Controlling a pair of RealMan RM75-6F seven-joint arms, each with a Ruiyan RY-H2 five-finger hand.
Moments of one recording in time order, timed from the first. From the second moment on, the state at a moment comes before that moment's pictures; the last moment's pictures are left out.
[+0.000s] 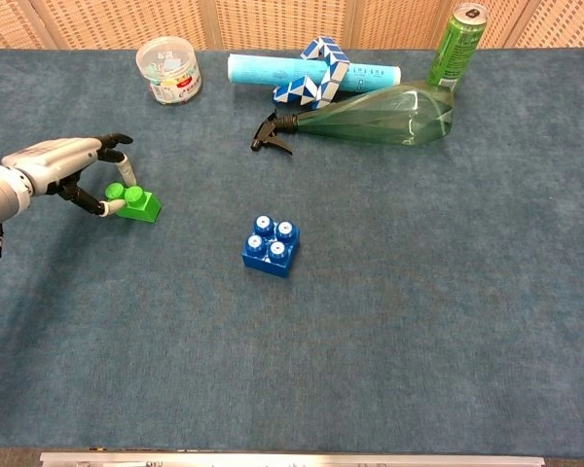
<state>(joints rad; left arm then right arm) -0.63 -1.37 -0.09 -1.47 1.03 0.77 0.16 -0.06 -1.04 0.08 -1.55 -1.57 1.70 0.17</state>
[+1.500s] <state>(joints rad) -0.65 -1.40 -0.08 -1.47 0.98 0.80 0.20 -0.06 -1.04 0.08 -1.55 -1.58 1.69 0.17</state>
